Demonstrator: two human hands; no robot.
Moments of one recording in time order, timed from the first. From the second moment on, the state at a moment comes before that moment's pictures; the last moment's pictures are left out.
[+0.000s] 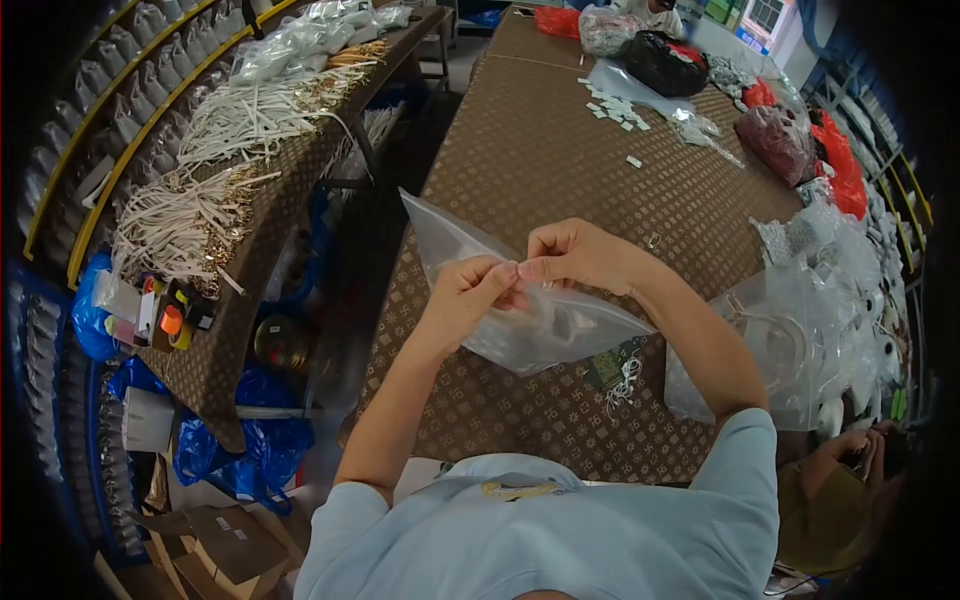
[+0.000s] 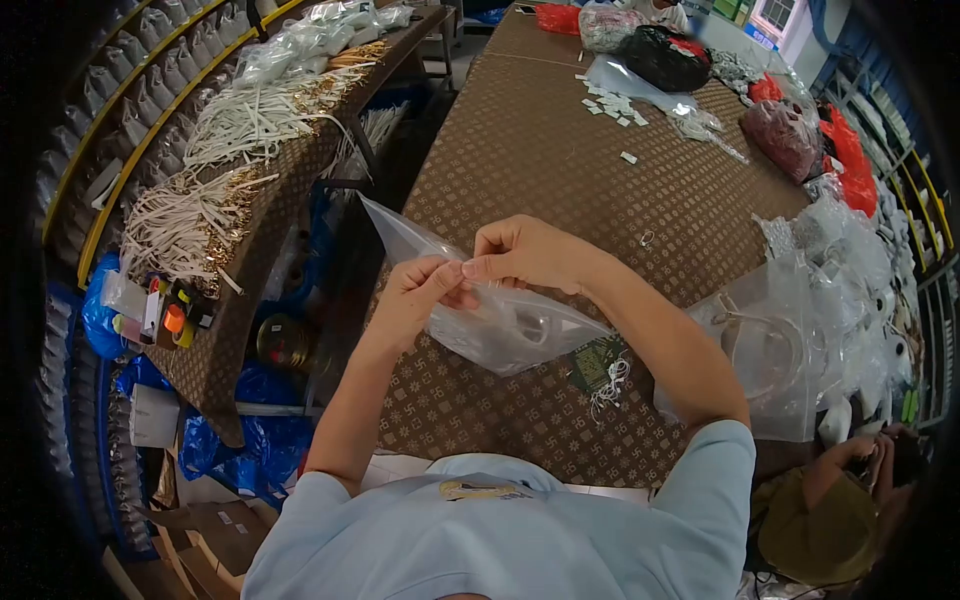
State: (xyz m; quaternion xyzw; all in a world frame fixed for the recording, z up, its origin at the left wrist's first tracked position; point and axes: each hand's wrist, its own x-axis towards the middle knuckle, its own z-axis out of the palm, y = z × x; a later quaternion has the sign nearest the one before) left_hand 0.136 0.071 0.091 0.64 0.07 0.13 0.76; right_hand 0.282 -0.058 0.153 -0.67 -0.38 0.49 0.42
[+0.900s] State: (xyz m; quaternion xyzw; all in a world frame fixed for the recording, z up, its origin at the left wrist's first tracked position) left_hand 0.043 0.095 -0.095 0.43 0.32 0.29 0.79; right_hand 0.323 -0.035 0.130 -0.70 -0.30 0.32 0.56
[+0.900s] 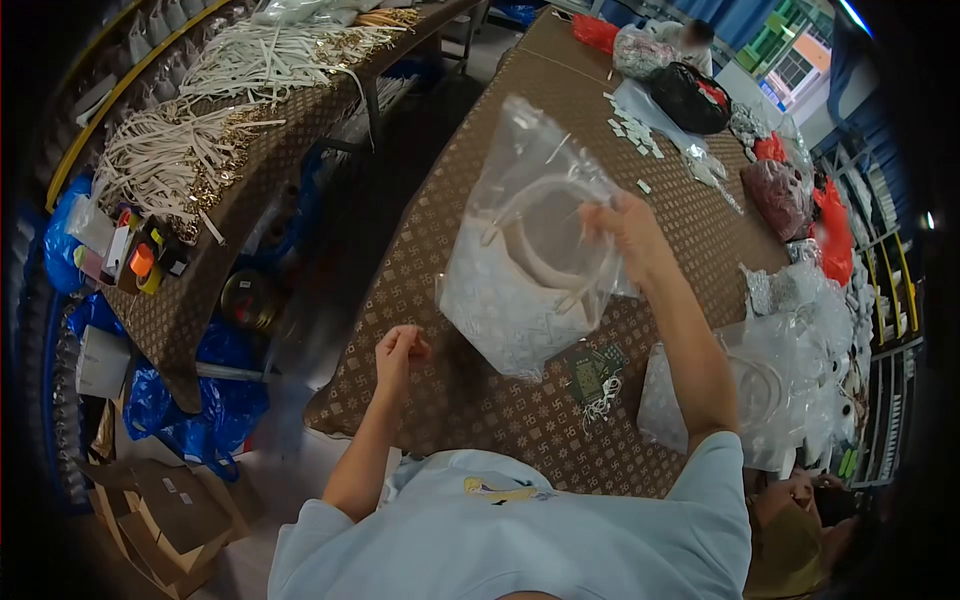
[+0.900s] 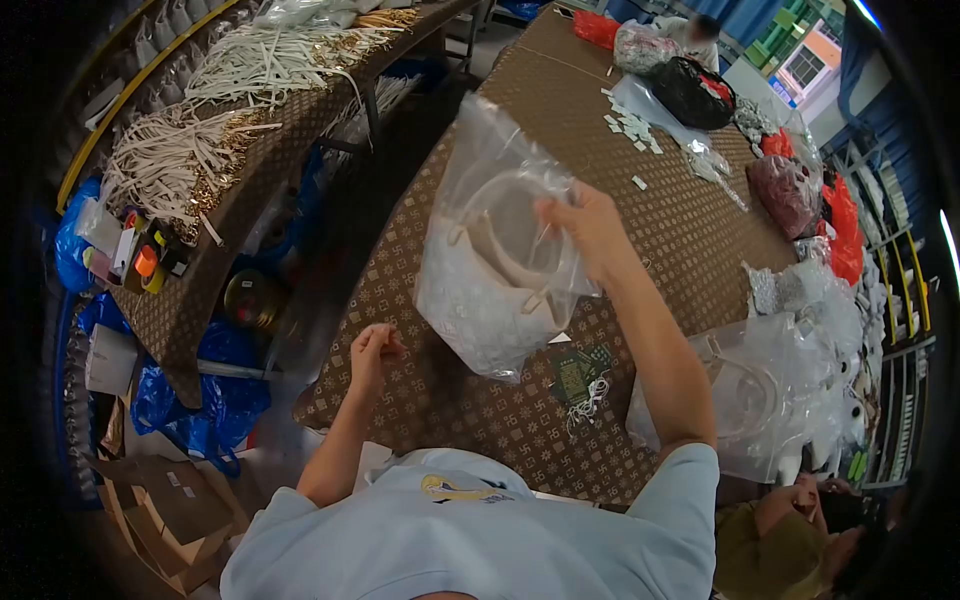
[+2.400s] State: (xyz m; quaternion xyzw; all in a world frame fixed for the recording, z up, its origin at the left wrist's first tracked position) left_hand 0.023 0.068 -0.101 0.55 0.32 0.18 0.75; right_hand 0.297 -0.351 0.148 -0.88 -0.09 -0.05 0.46
